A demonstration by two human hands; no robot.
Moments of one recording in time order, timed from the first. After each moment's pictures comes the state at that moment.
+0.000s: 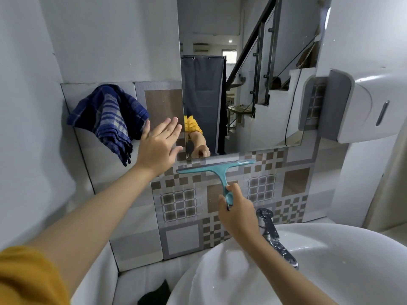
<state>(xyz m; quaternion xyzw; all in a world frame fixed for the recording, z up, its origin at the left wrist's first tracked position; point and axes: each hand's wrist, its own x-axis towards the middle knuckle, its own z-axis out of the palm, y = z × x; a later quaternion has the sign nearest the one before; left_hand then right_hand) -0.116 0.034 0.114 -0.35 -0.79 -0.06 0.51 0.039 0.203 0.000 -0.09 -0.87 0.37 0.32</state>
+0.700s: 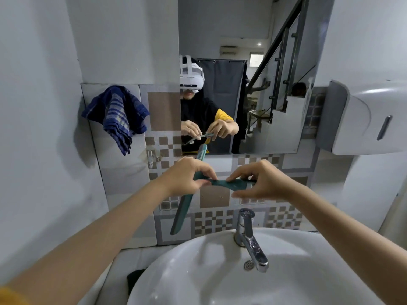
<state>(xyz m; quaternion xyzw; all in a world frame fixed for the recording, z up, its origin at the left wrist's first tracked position) 0.019 0.095 0.112 -0.46 -0.84 -0.27 0.12 0.085 0.319 0.117 0.24 -0.94 0.21 0.14</state>
